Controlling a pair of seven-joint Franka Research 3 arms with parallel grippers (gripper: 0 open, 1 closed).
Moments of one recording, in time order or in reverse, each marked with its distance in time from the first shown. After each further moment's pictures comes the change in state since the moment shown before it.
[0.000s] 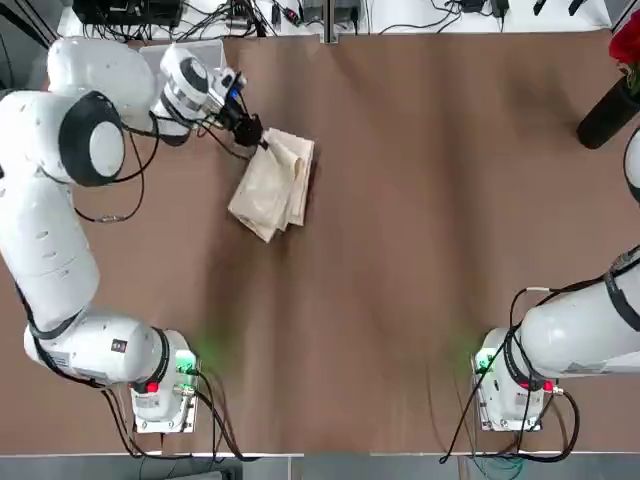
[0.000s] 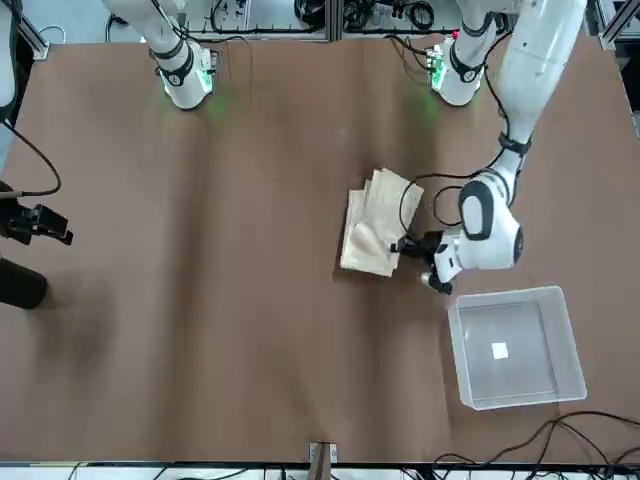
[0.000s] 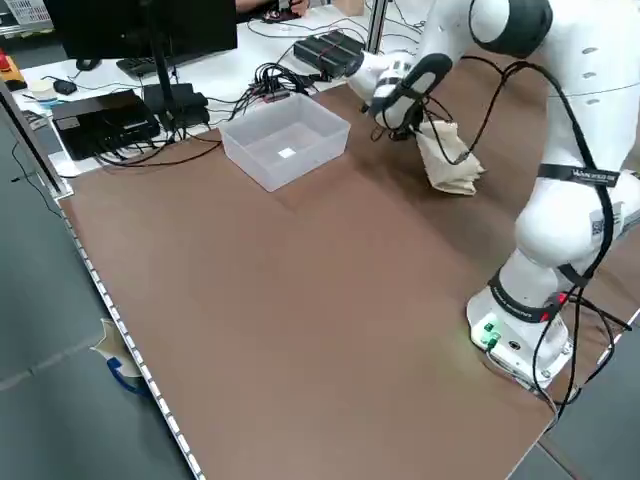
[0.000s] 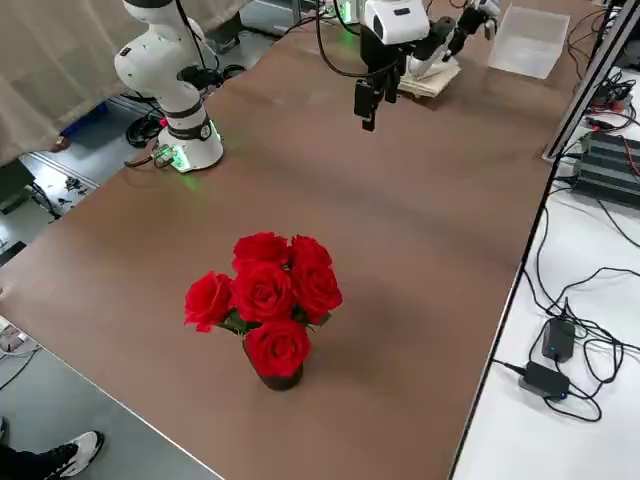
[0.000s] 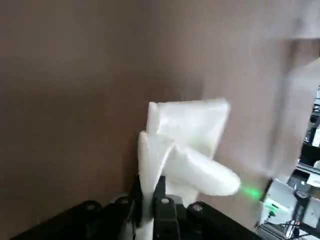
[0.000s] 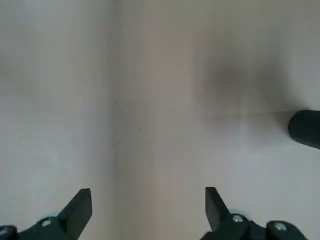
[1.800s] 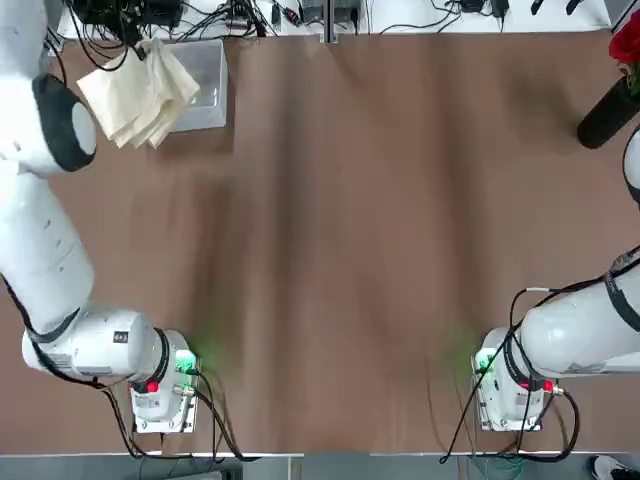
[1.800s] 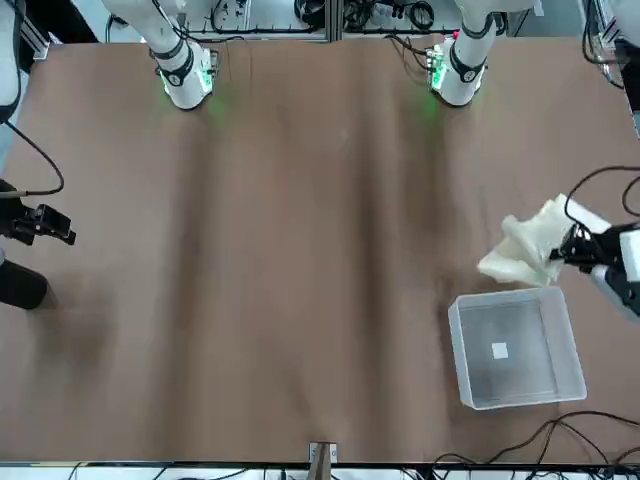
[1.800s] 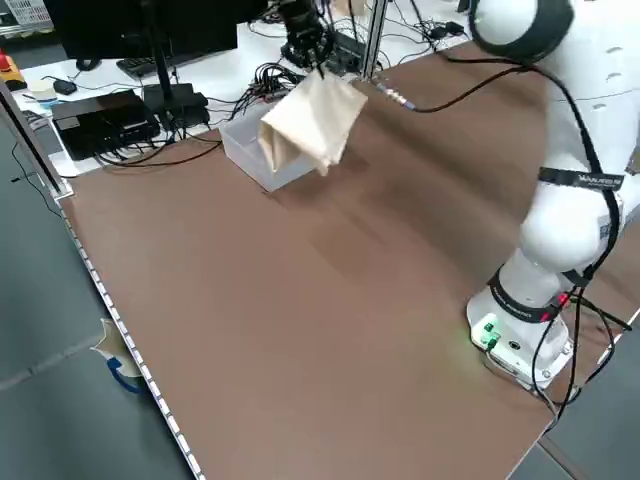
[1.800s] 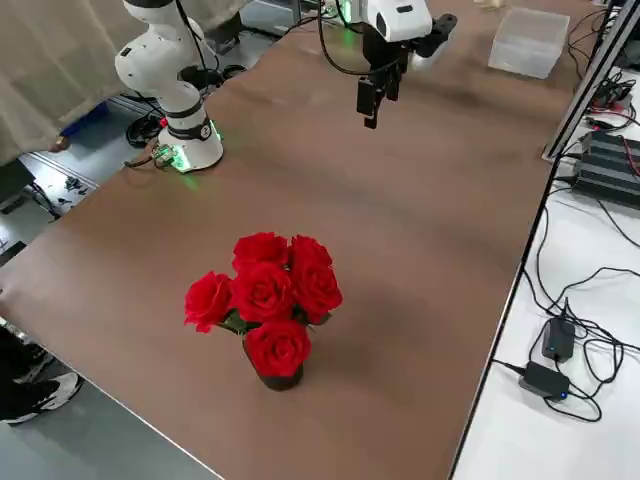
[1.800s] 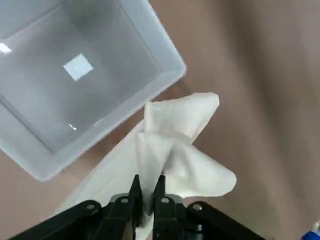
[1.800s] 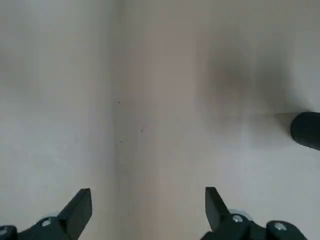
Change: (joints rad) left arm 0.130 0.071 0.351 0.774 0.586 -0.670 0.254; right arm 0.011 0.000 0.000 0.001 0.000 0.000 0.000
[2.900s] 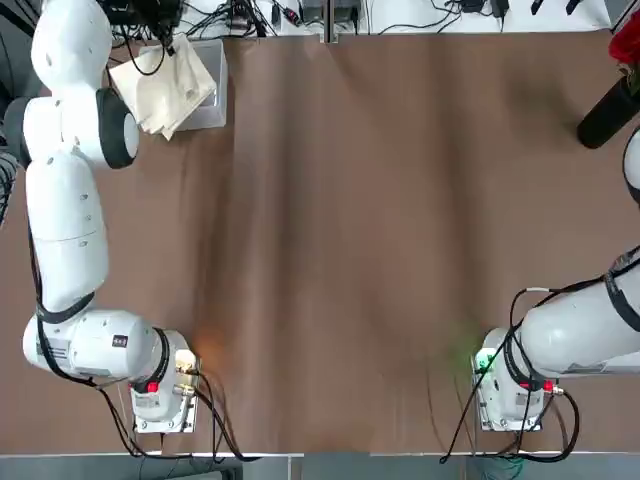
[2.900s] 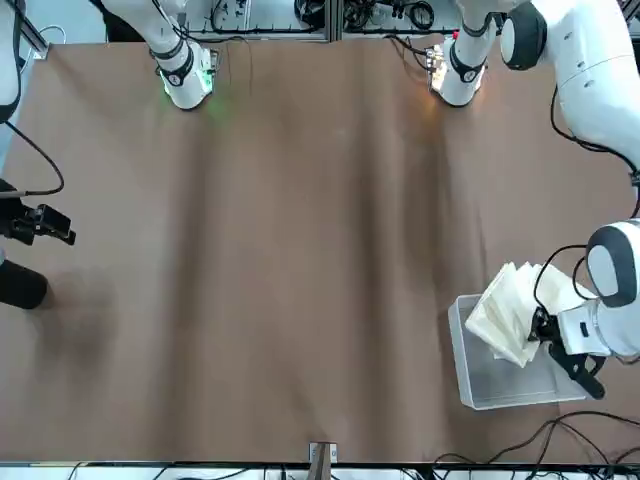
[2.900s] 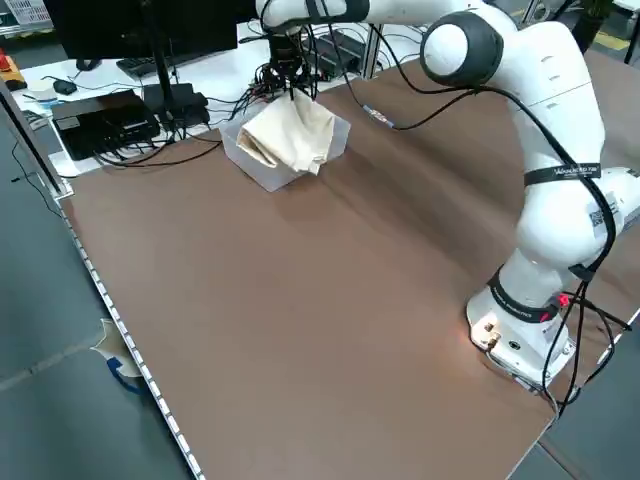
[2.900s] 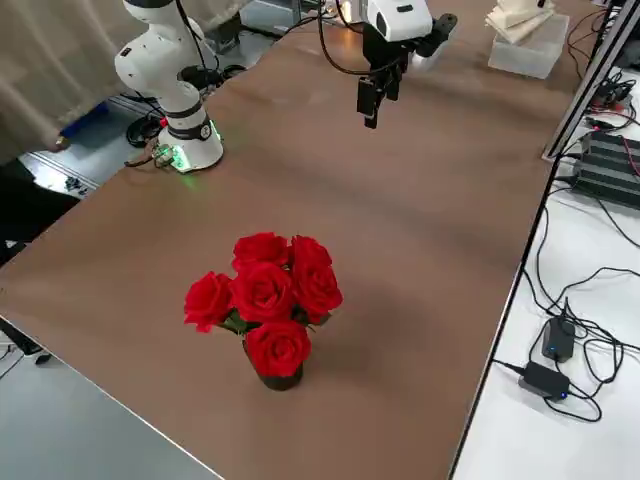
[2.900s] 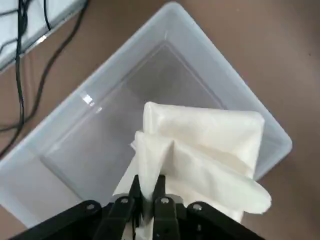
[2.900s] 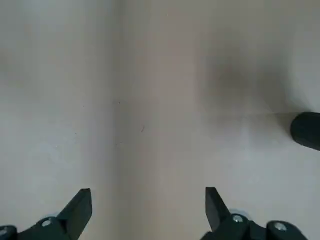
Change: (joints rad) left arm -0.070 0.269 -0.005 0.154 0.055 0.375 0.045; right arm 0.000 0.000 0.000 0.001 0.000 0.000 0.000
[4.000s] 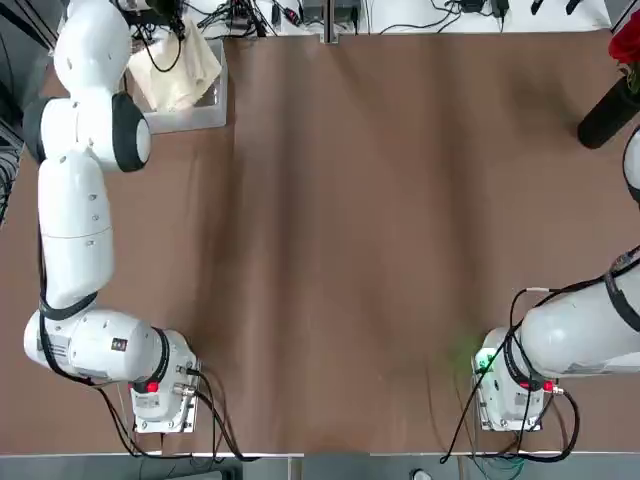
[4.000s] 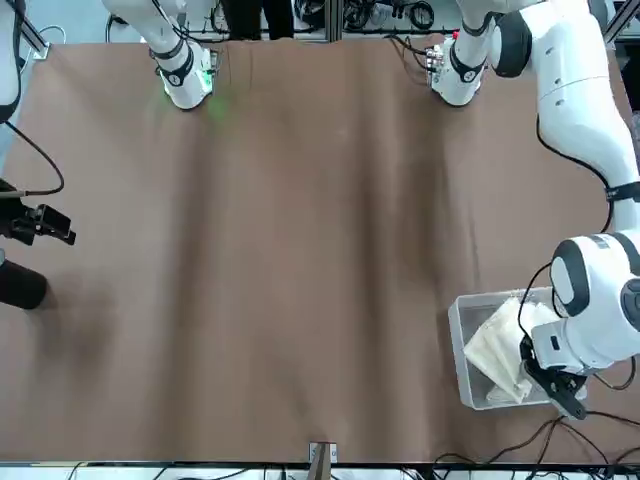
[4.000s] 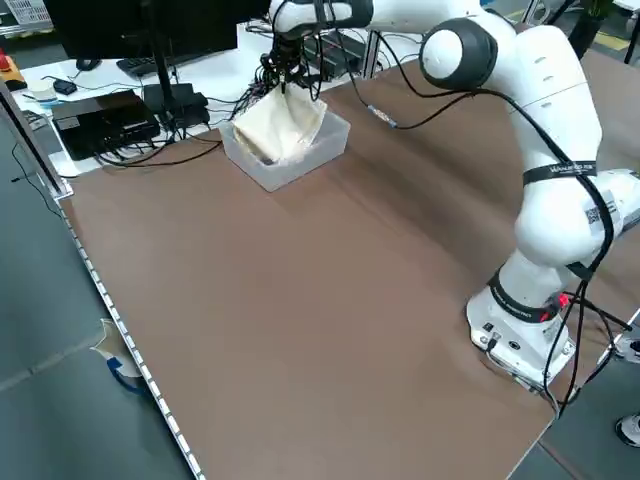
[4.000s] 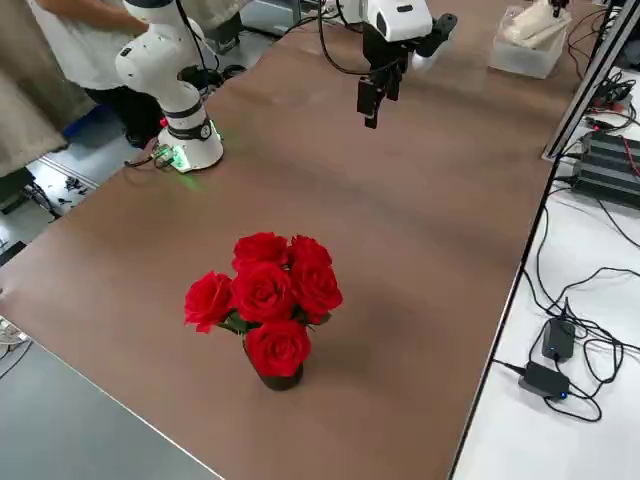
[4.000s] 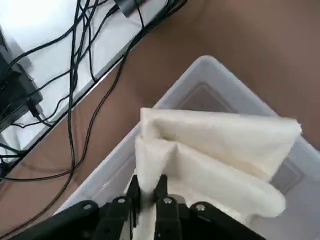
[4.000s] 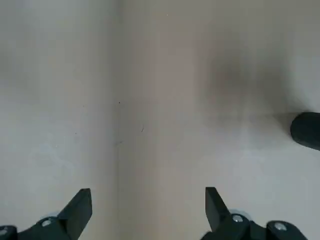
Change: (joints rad) left arm -0.044 0.045 -0.032 0.000 0.112 0.245 -0.057; right arm 0.000 0.000 0.000 0.000 0.000 0.000 0.000
